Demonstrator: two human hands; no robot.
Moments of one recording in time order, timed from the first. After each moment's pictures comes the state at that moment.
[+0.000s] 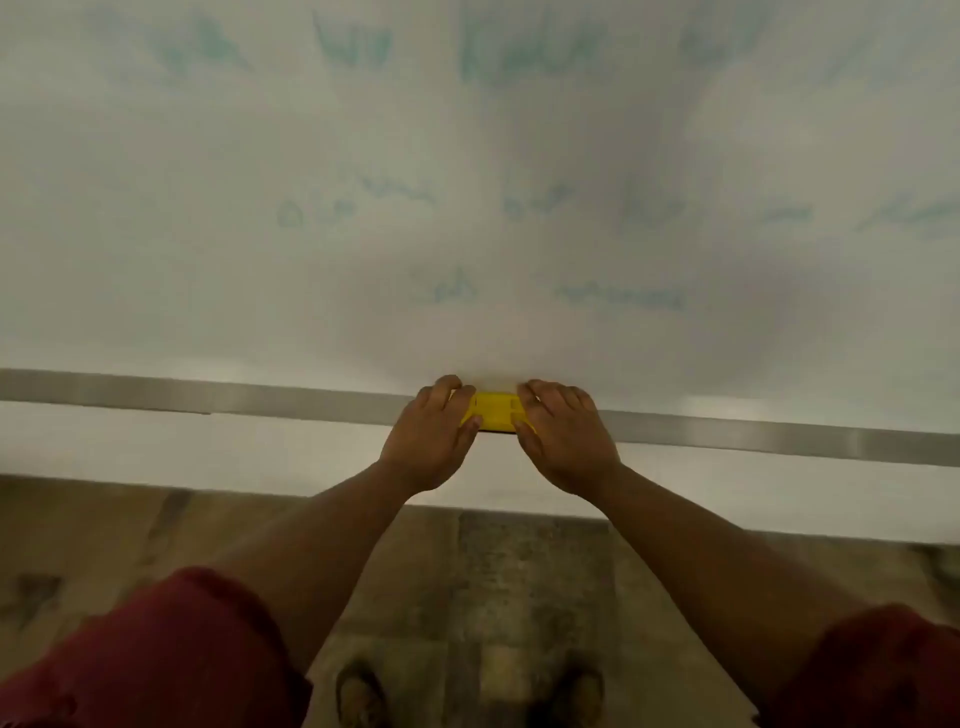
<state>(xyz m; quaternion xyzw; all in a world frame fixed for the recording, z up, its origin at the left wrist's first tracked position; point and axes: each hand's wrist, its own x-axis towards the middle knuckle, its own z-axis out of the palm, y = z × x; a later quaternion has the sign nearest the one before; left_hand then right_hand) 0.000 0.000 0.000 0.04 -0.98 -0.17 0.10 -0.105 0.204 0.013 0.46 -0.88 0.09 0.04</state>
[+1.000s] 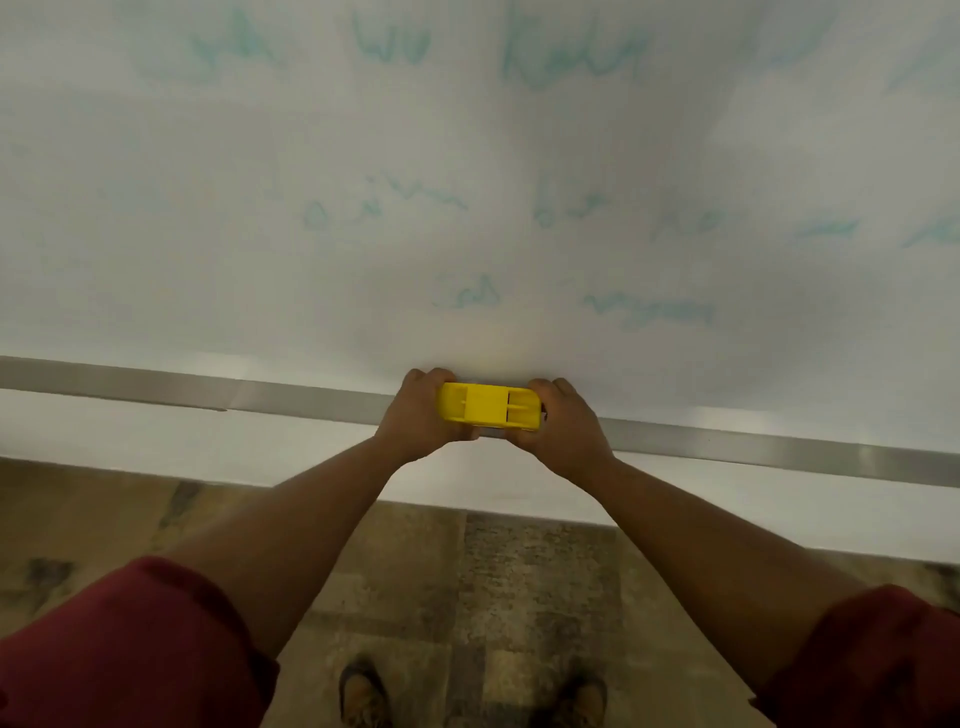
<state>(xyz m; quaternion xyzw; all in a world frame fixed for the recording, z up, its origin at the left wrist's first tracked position) -0.019 -0.042 0.009 0.22 -0.89 -0.39 0.01 -0.120 0.164 0.003 0.32 -0.90 0.29 -0.10</state>
